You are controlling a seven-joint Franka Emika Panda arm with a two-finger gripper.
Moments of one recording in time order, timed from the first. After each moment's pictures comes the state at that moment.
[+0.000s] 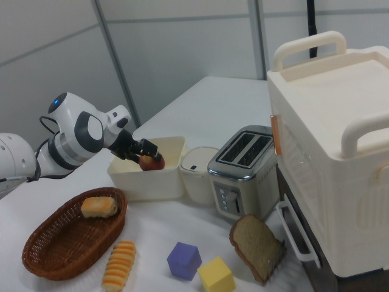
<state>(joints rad) 0.27 0.51 0.14 -1.51 -0.59 2.42 0.44</state>
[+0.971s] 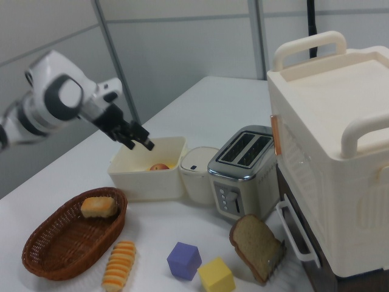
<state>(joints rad) 0.22 0.28 0.14 -1.52 -0.43 2.05 0.45</state>
